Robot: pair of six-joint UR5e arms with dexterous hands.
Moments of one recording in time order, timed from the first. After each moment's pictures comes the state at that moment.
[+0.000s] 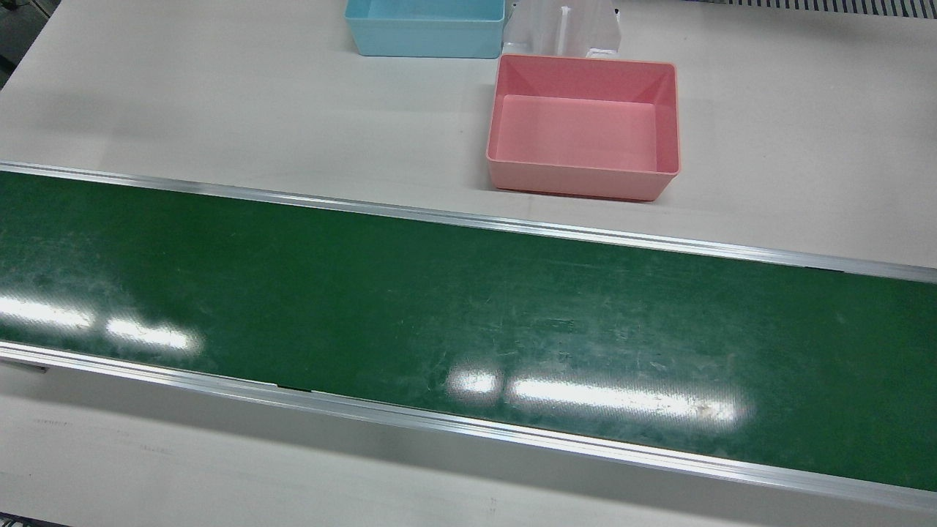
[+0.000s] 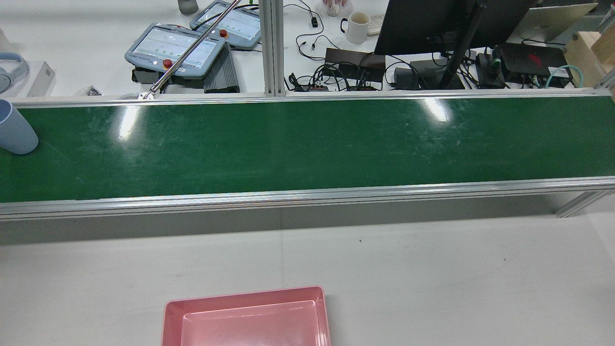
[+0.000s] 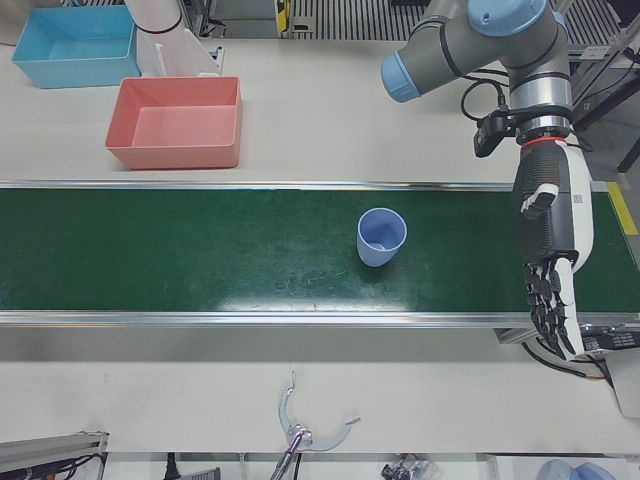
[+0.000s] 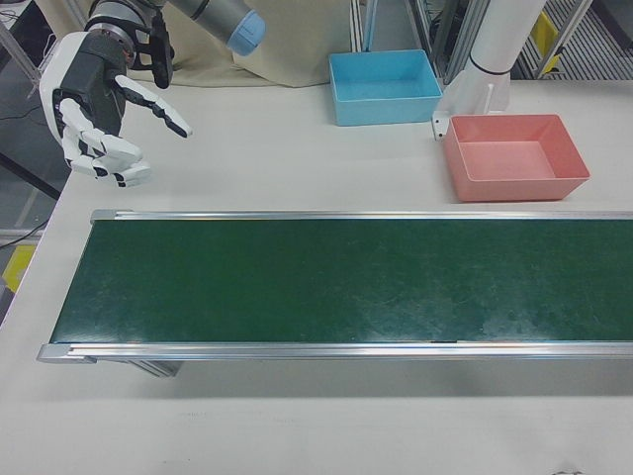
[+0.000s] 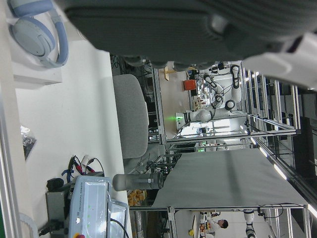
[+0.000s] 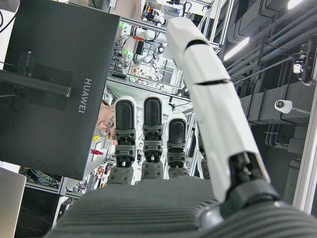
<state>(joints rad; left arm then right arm) -1.45 -1.82 -1.73 0.54 1.64 0.11 1.55 -1.69 2.07 -3.40 -1.54 -0.22</state>
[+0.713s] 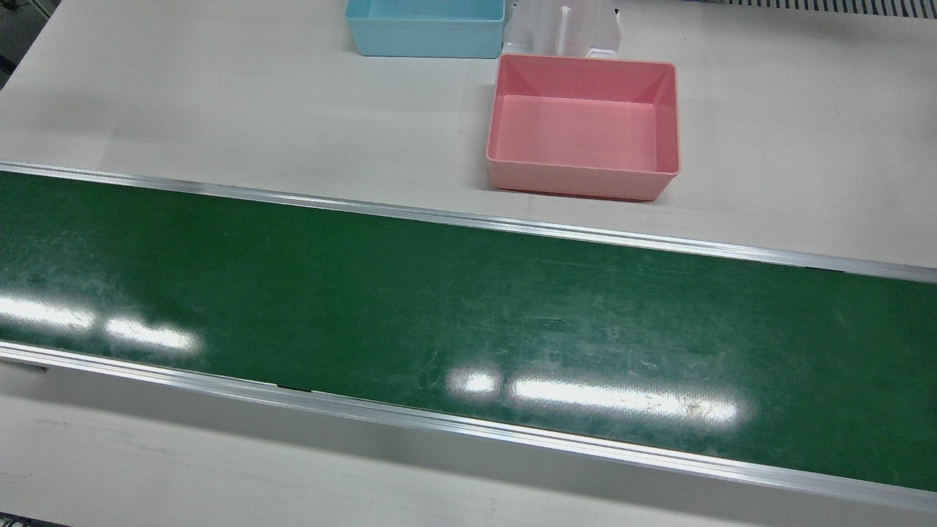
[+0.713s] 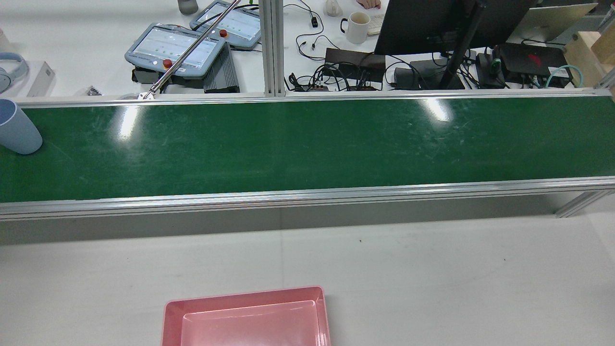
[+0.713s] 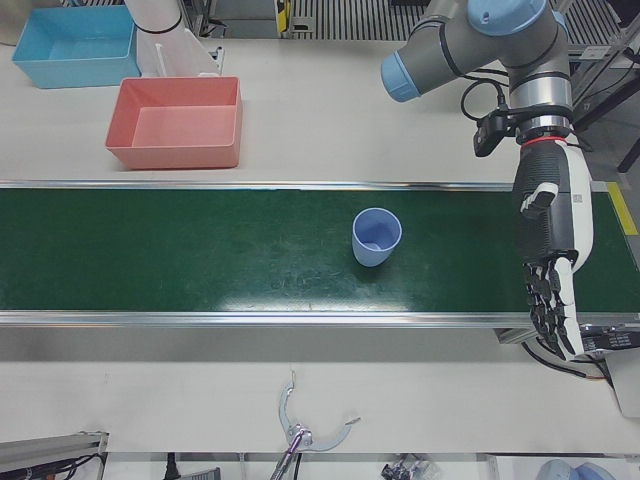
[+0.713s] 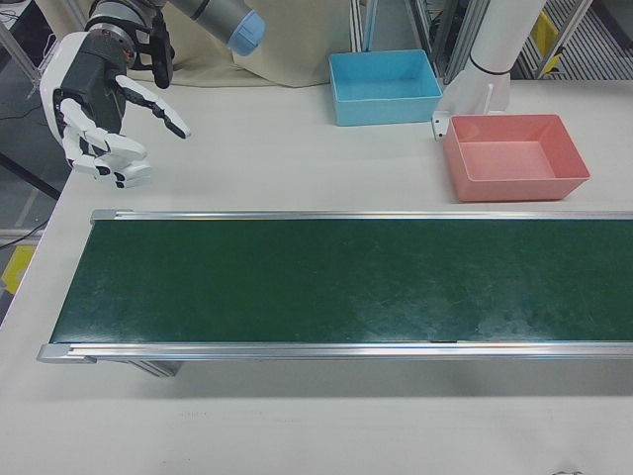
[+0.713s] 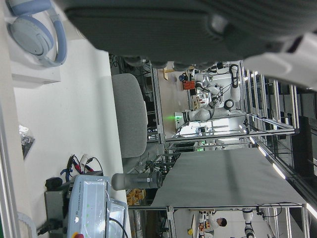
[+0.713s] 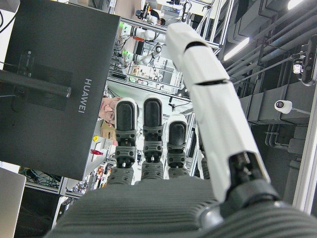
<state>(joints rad) -1.45 -1.82 -1.73 0.54 1.64 0.11 1.55 -1.69 2.07 -3.40 -1.54 -0.22</state>
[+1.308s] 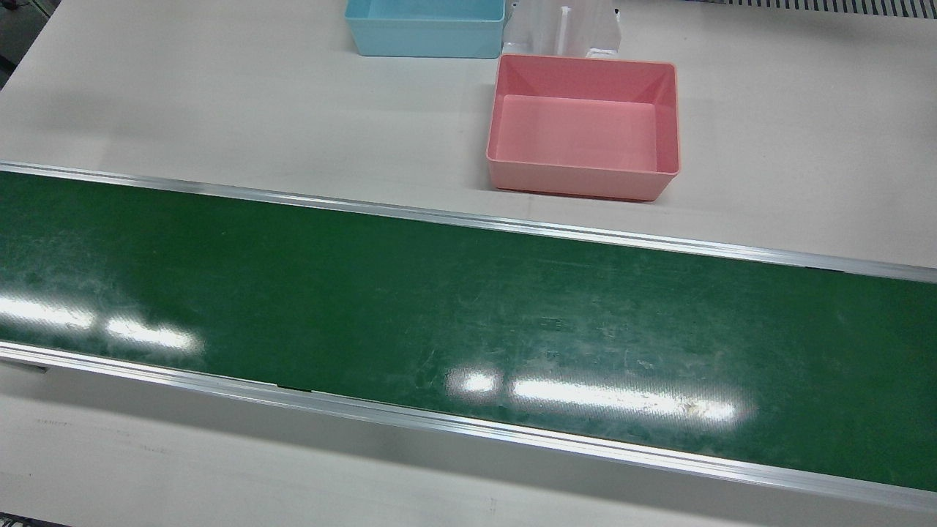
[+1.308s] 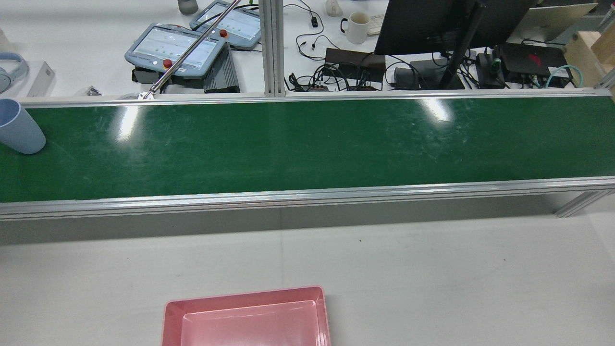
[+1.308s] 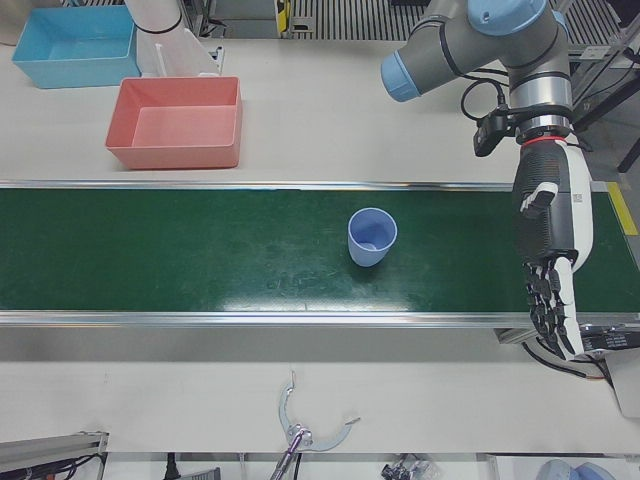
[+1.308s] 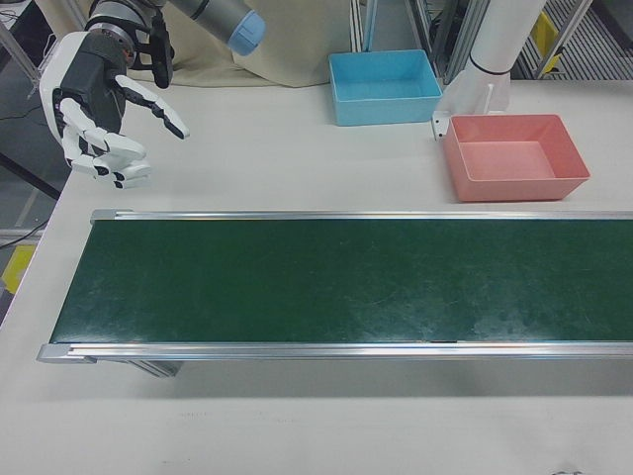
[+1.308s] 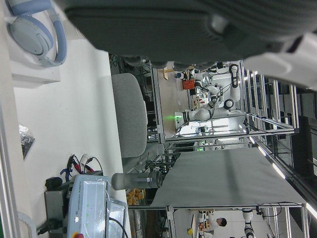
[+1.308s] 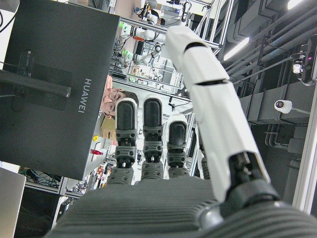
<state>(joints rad) -1.45 -1.82 -1.73 0.54 1.64 0.11 1.55 -1.69 2.07 -3.40 -1.54 -0.22</state>
